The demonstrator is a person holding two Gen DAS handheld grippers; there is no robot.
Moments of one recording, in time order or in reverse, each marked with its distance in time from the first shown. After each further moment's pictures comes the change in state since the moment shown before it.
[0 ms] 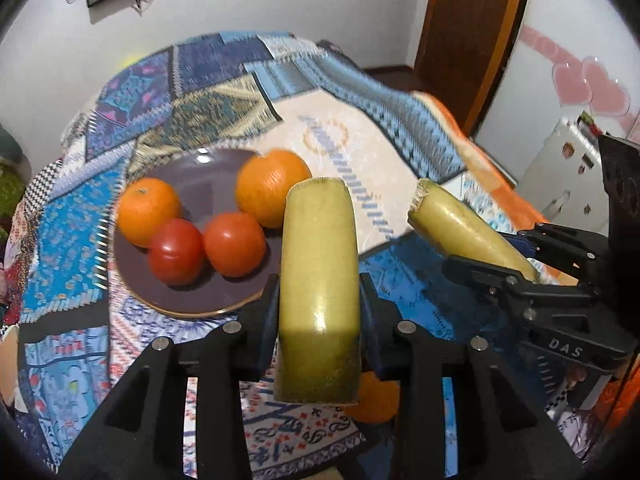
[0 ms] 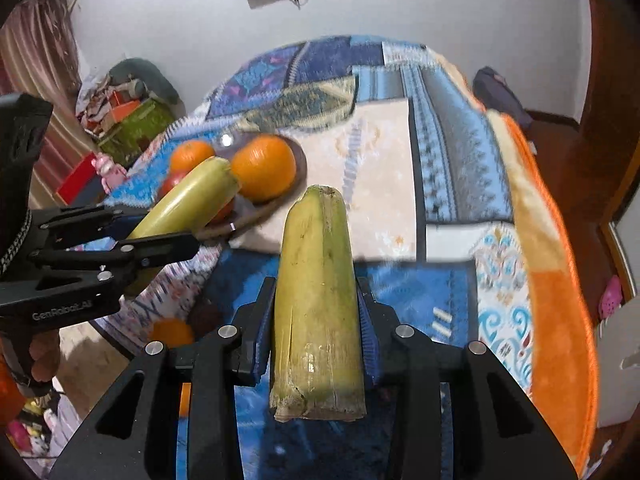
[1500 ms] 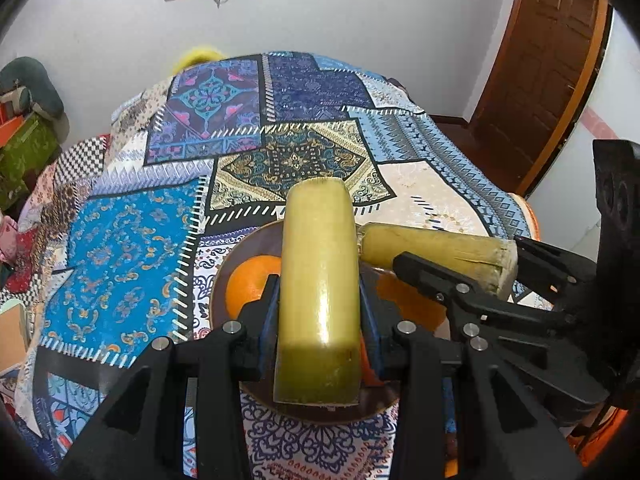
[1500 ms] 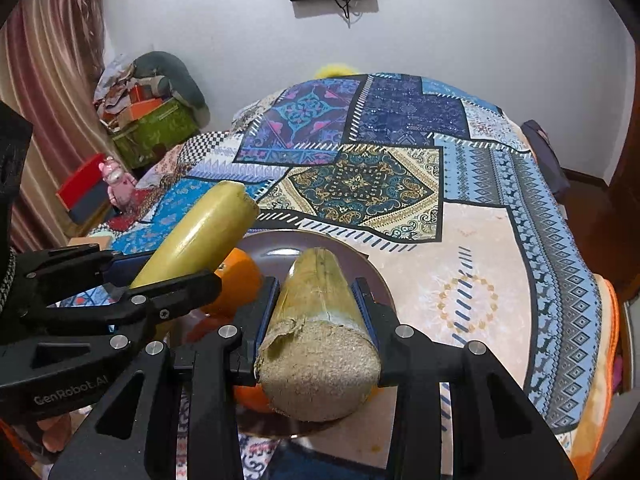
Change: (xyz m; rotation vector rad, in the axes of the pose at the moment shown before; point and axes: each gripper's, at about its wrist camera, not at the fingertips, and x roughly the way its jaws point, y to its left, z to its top) left arm 0.016 0.117 0.058 -0.231 -0.077 0.072; right arm 0.095 0.069 0.102 -0.130 -0.019 0.039
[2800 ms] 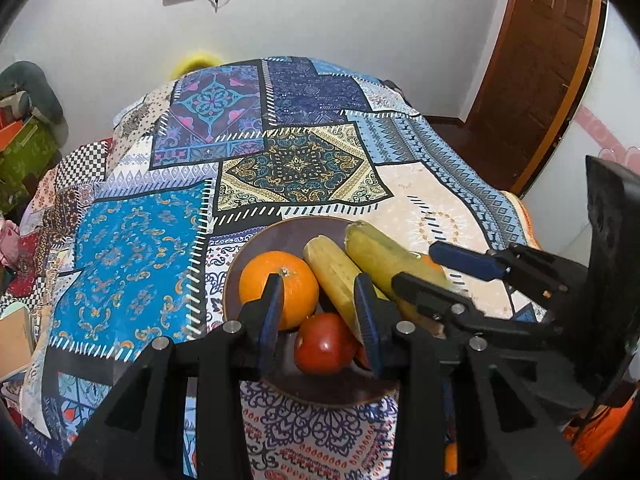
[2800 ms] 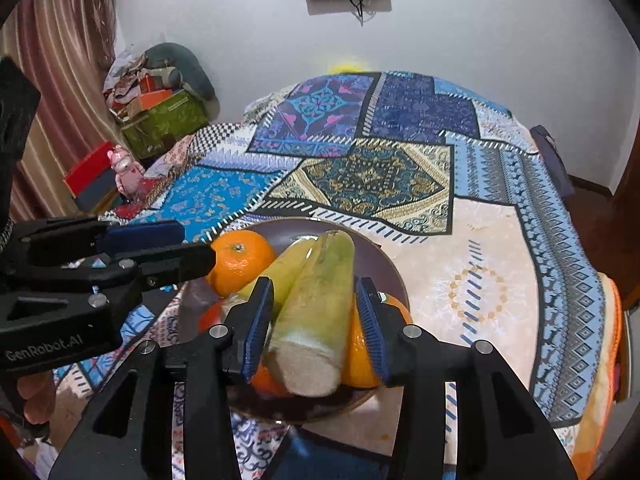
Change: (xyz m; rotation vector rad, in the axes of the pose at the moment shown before) left arm -0.025 0.002 -0.005 0.023 -0.019 -0.001; right arm -0.015 0.010 -0.005 -0.040 -0.002 0.017
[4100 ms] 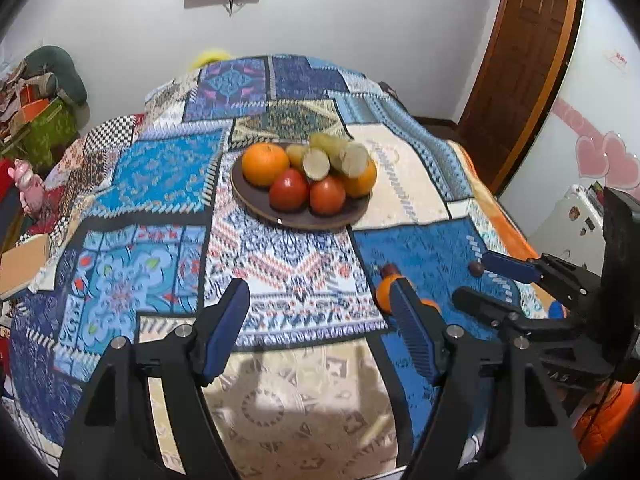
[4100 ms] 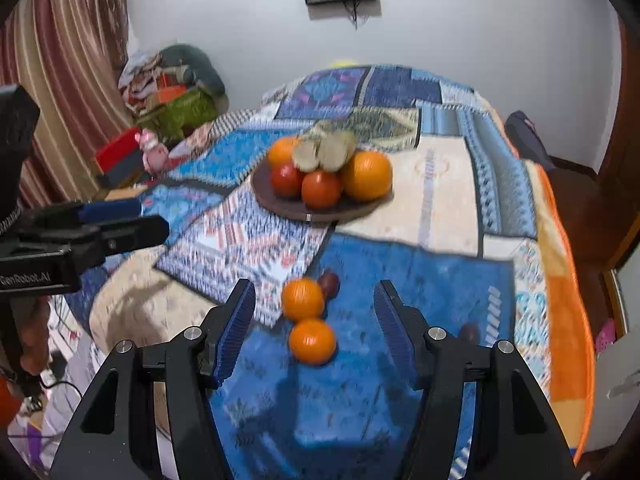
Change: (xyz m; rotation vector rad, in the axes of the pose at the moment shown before) left arm -0.123 -0.048 -0.144 -0.029 -0.015 0.006; right arm -0.107 0.029 -0.127 0.023 0.032 -0.011
